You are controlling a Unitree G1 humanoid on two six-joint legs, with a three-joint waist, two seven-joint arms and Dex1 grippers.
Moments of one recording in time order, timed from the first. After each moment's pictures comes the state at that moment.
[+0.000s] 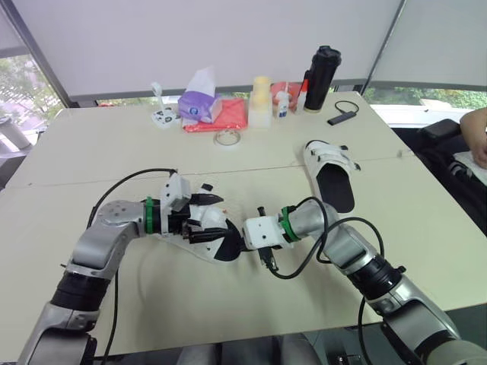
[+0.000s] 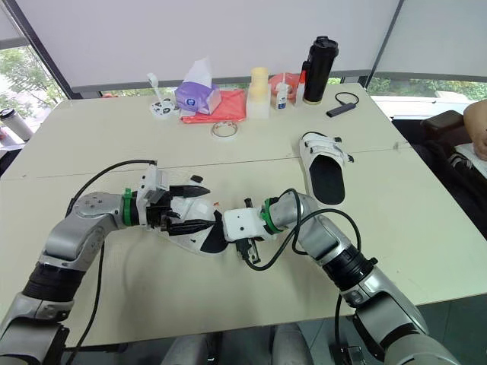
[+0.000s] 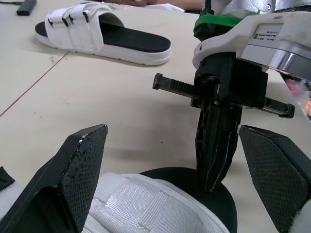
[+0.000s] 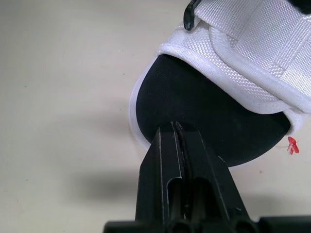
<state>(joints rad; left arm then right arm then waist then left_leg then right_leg) -0.45 0.62 -0.08 -0.02 -0.46 0.37 -1.19 -0.63 -0.46 0.52 0.01 -0.17 0.15 1.22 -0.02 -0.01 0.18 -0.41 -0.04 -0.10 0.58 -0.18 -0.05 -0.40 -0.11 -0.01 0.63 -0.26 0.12</state>
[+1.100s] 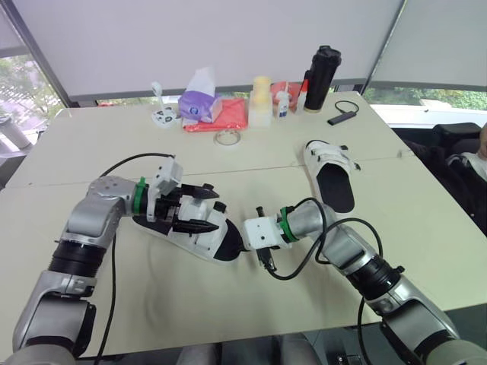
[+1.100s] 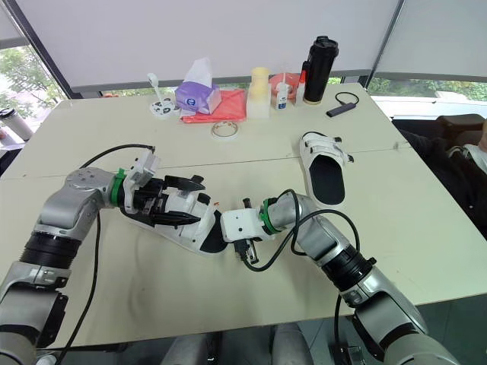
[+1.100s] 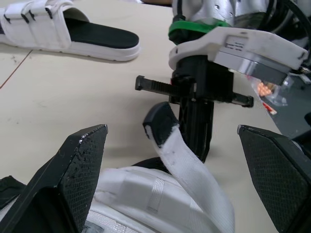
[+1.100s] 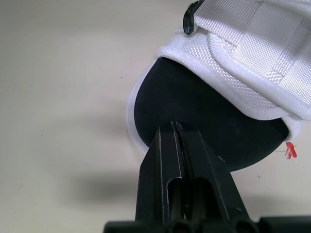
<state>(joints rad) -0.64 0.67 -0.10 0.20 -0.44 0.37 -1.46 -0.64 -0.46 0.53 0.01 -0.17 0.14 1.19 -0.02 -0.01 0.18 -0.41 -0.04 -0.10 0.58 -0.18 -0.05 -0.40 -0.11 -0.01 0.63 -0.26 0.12</state>
